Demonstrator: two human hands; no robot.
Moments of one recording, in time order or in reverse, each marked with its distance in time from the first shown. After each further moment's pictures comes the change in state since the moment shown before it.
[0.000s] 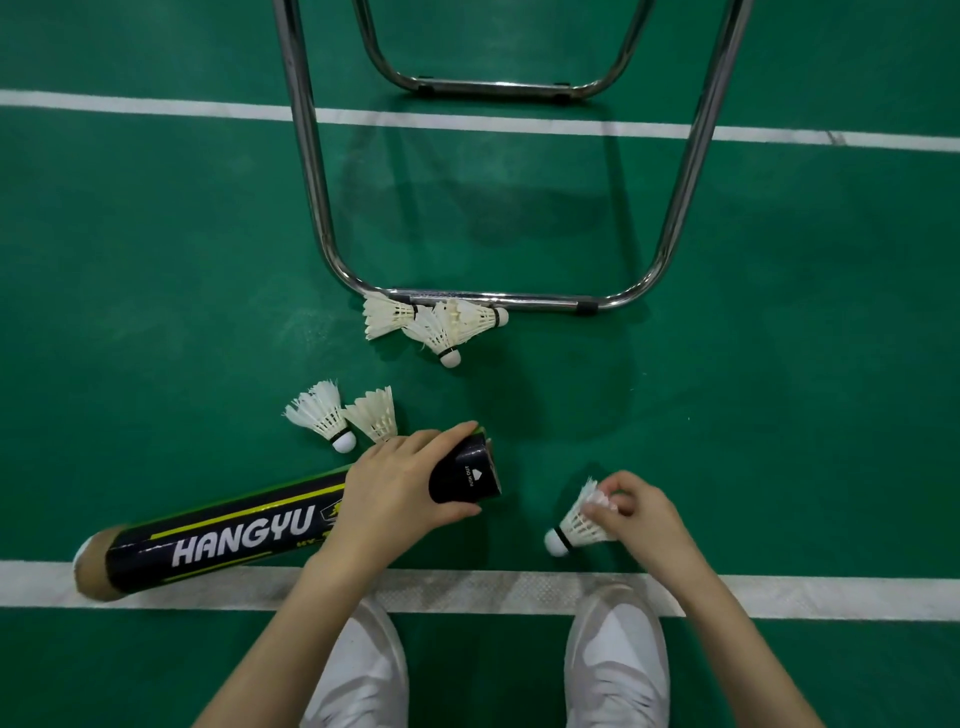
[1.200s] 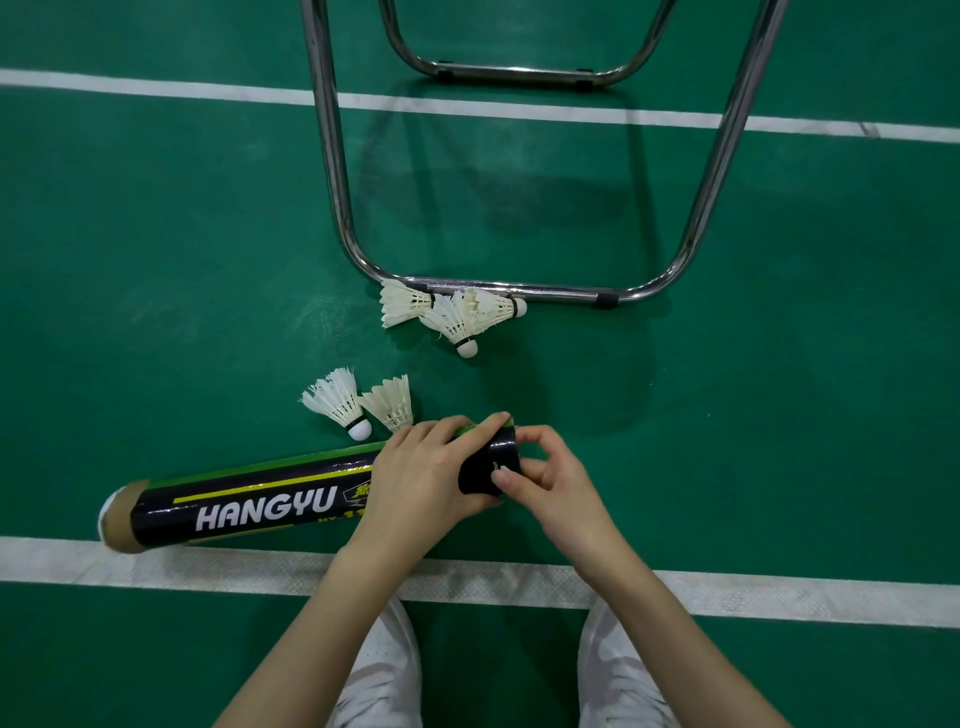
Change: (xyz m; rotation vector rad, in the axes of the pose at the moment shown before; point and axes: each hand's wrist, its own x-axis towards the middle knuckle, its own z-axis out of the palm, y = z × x) left_hand 0.001 0.011 0.004 0.075 0.171 0.070; right_hand -0.017 -0.075 0.064 0.572 -0.296 -0.219
